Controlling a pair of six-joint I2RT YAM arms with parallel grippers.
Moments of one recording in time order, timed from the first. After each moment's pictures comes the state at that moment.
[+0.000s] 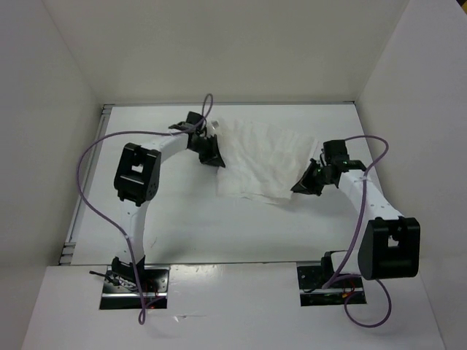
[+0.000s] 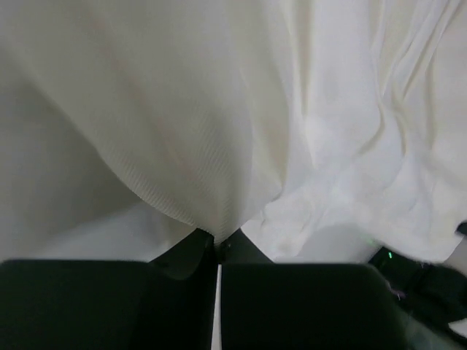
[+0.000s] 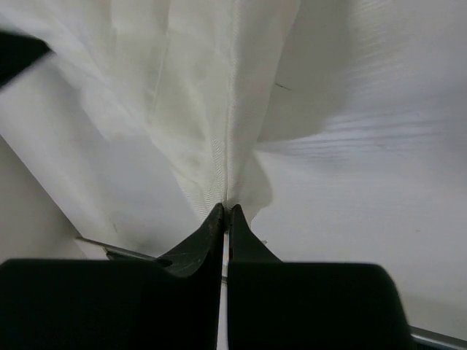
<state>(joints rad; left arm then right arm) -0.34 2.23 1.63 -0.50 0.61 -0.45 0.00 1.30 0.89 -0.67 -0.37 0.64</state>
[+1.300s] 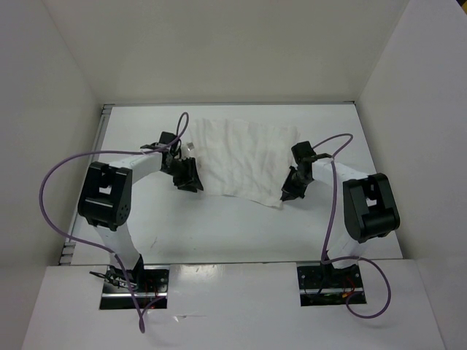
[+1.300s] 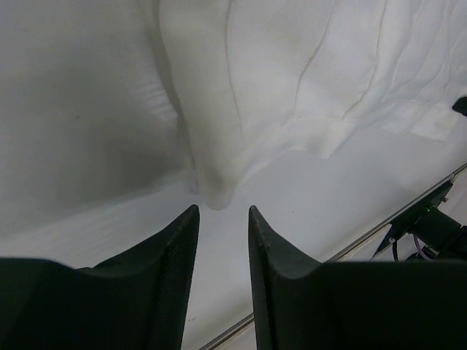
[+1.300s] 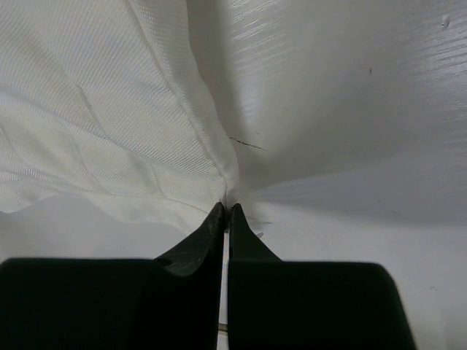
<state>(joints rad) -0.21 1.82 1.14 -0.54 0.52 -0.37 0.23 1.65 0.94 -0.60 -0.15 0.73</state>
